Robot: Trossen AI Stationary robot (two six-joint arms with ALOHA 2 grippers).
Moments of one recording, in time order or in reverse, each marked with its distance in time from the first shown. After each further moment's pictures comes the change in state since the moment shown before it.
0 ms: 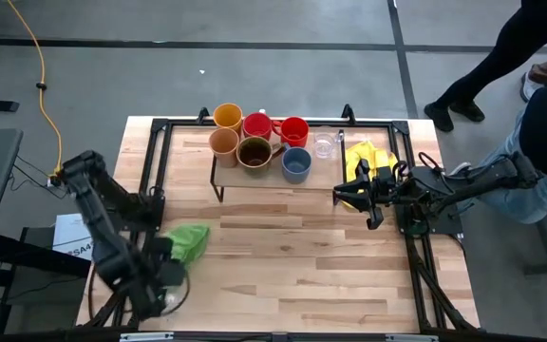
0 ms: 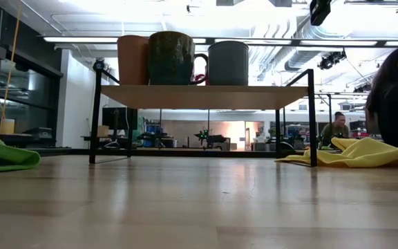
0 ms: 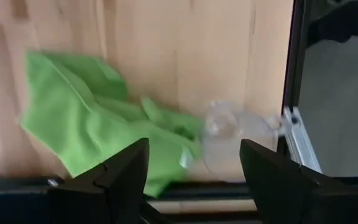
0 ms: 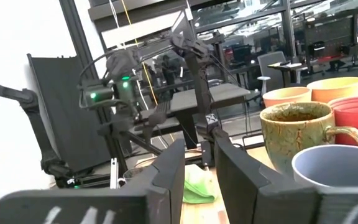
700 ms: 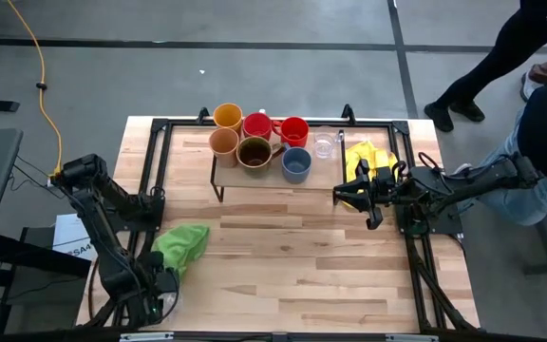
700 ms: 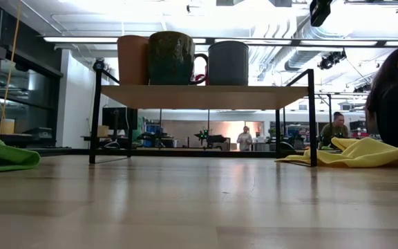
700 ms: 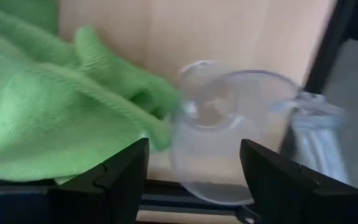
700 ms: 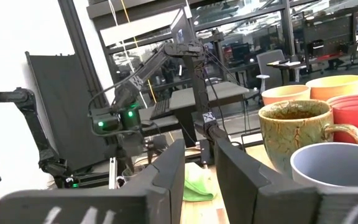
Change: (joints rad) left arm -0.159 0.034 -0.327 0.373 0.082 -0.336; right arm -0.002 0.000 0.000 -0.010 0.001 -0.001
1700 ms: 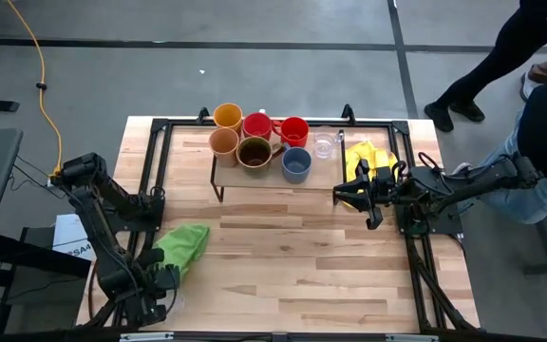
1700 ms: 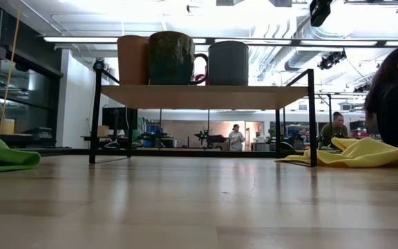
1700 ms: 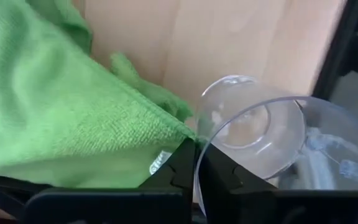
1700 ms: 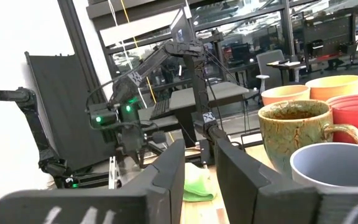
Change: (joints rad) left arm 0.001 -0.009 0.035 -0.061 -0.106 -0.045; right arm 0.000 0.000 0.000 0.000 0.002 0.000
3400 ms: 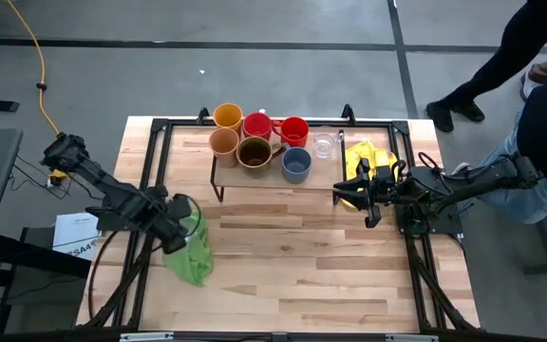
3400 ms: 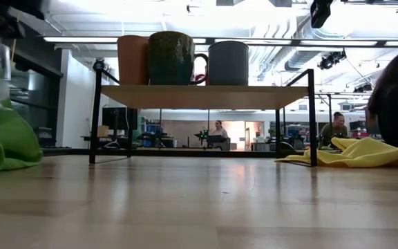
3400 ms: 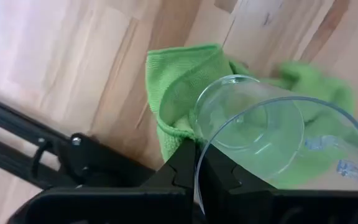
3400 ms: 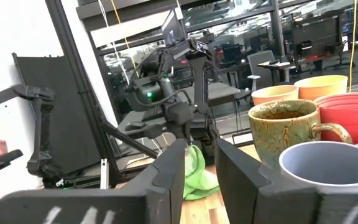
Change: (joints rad) left arm 0.531 -0.393 -0.108 -0.383 -0.103 0.307; right arm 0.000 0.000 0.000 -0.003 0.037 0.000
